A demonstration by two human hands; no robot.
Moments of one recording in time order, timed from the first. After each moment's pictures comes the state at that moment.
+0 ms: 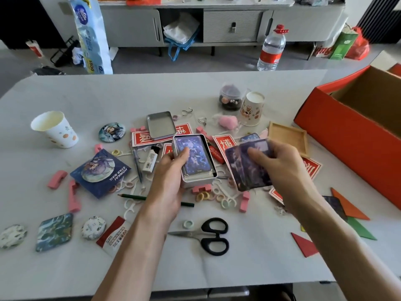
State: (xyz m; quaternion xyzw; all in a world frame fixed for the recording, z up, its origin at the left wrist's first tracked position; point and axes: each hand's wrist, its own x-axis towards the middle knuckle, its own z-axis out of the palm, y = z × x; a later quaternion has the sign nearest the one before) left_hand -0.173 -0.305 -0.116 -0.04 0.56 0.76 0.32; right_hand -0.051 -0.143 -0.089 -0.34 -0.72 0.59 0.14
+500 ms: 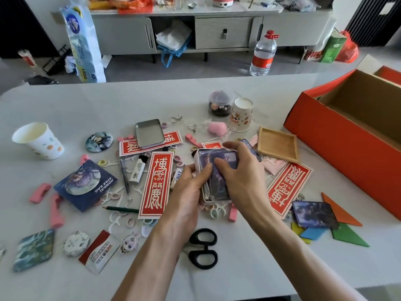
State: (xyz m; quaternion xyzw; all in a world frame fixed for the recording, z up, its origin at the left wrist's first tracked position) left_hand -0.139 -0.265 -0.122 0.01 0.54 0.74 0.40; right_hand -0.079 -0.168 -0.105 -0.34 -0.76 0.50 0.24
